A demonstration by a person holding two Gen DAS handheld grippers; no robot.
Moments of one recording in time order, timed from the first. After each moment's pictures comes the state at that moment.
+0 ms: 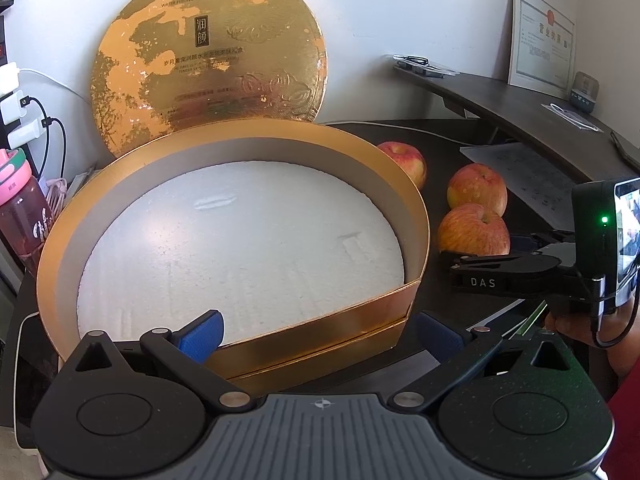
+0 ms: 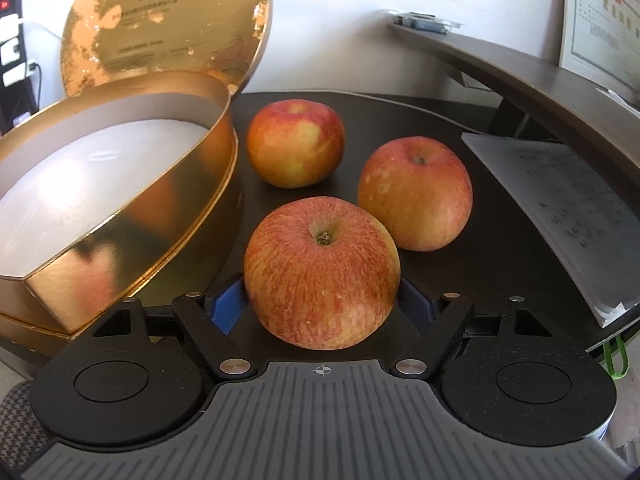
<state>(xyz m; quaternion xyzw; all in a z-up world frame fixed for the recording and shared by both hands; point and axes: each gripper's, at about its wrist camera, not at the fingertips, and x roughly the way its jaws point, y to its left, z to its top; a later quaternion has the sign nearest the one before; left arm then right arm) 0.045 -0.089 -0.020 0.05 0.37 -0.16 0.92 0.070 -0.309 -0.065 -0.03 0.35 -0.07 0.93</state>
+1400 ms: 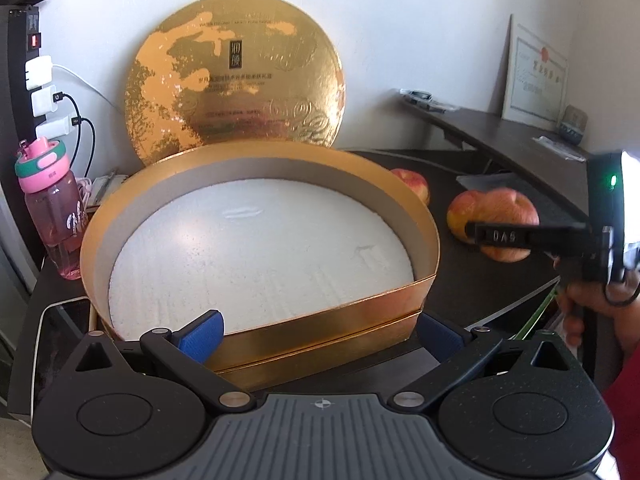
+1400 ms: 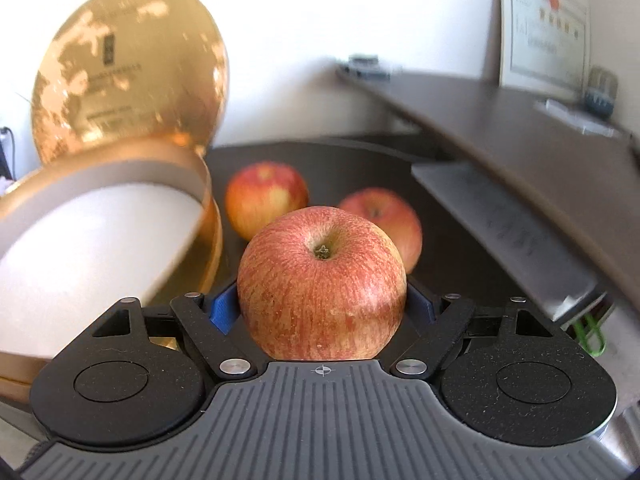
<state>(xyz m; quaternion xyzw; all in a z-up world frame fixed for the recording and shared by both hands) 0.011 -0.032 -0.006 0.02 0.32 -0.18 0.93 0.048 -0.280 -0.006 -0.01 0.29 -0.15 0.95</state>
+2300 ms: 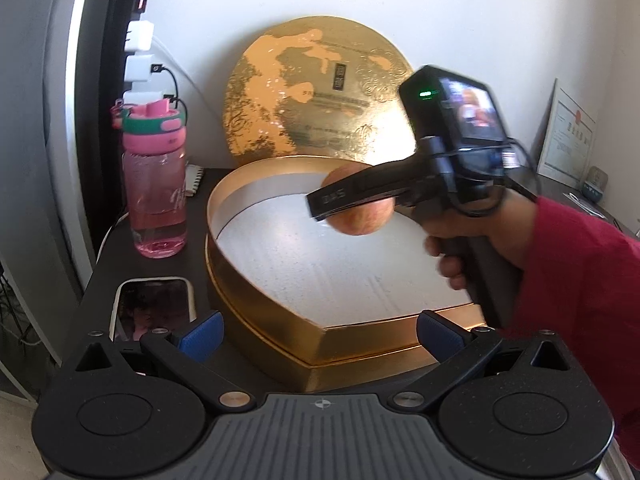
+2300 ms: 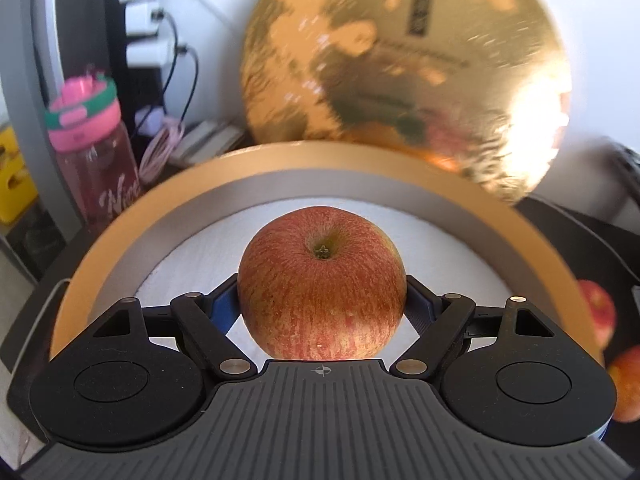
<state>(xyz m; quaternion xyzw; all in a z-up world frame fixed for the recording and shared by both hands) 0.012 0.087 -0.020 -0.05 0.29 -0.14 0.94 0.198 -0.049 -0.032 -0.11 0.38 0.06 0.92</state>
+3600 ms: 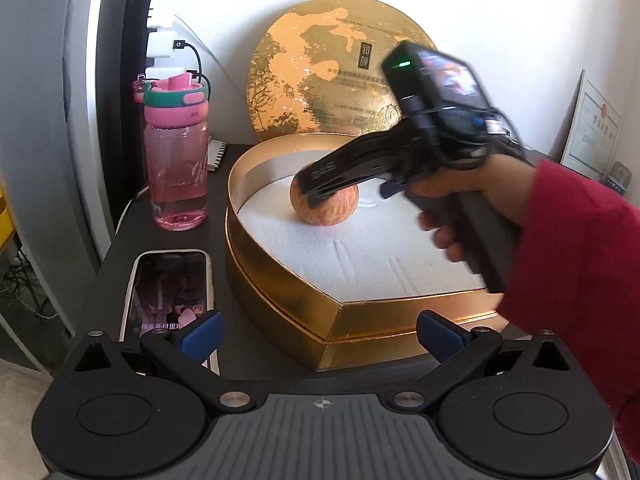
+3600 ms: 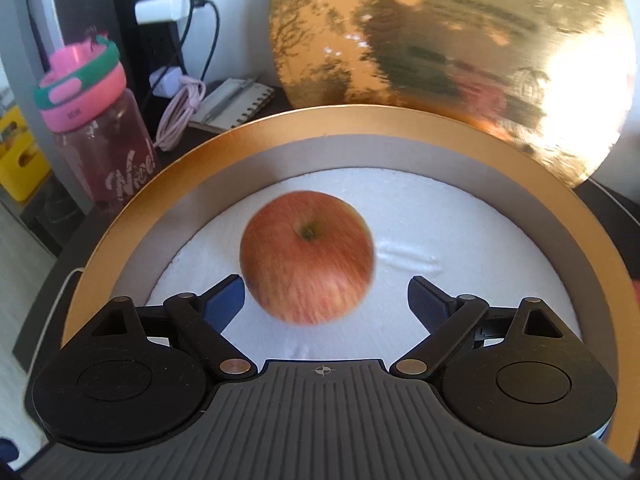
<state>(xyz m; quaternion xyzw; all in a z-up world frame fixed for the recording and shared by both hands) 0.010 0.083 -0.020 -0.05 0.33 -0.11 0.94 0.210 -0.043 -0.031 -0.09 0.44 0.09 0.89</state>
